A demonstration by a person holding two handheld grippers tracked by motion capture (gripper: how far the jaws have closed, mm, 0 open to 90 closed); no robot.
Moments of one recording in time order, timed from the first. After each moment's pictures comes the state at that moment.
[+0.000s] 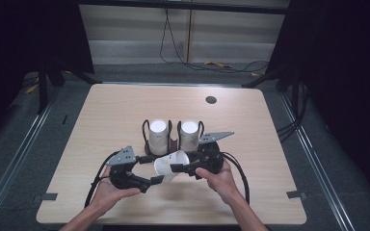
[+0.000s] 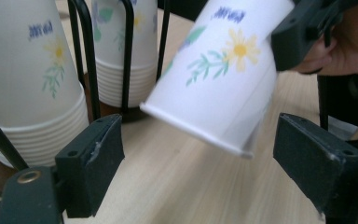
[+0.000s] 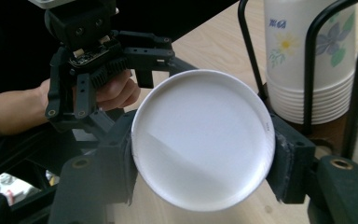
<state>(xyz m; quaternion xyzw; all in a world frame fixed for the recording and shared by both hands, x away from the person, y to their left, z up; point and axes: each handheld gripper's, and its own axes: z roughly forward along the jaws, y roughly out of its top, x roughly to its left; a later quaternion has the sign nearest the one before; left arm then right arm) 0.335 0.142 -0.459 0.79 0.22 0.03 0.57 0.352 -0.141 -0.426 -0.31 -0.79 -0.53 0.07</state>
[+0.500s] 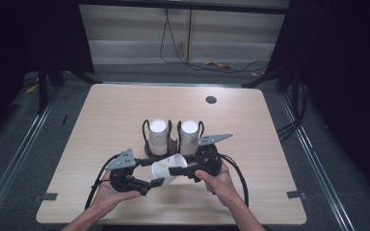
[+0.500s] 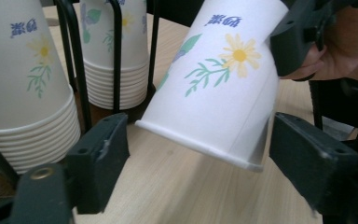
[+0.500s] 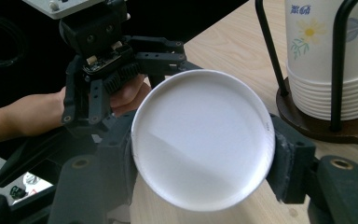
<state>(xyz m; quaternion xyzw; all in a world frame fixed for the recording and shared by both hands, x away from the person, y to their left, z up) 0.331 0.141 -0.467 0.79 0.21 0.02 0.58 0.351 -0.139 -0.434 -0.30 -0.78 -0.54 0.10</state>
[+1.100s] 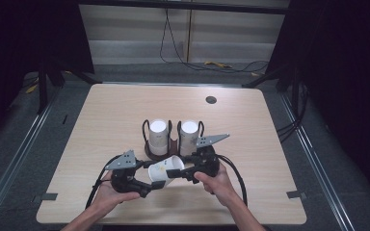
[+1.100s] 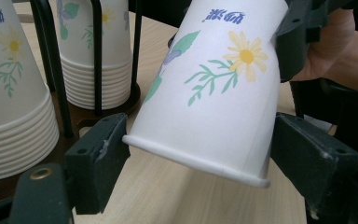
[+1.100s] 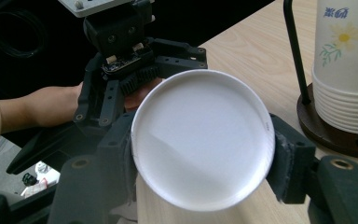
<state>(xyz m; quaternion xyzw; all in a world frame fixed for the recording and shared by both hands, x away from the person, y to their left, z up) 0.332 0.140 -0.470 0.79 0.20 -0.01 0.58 0.351 -0.133 -0.436 -0.27 -0.78 -0.55 0.11</state>
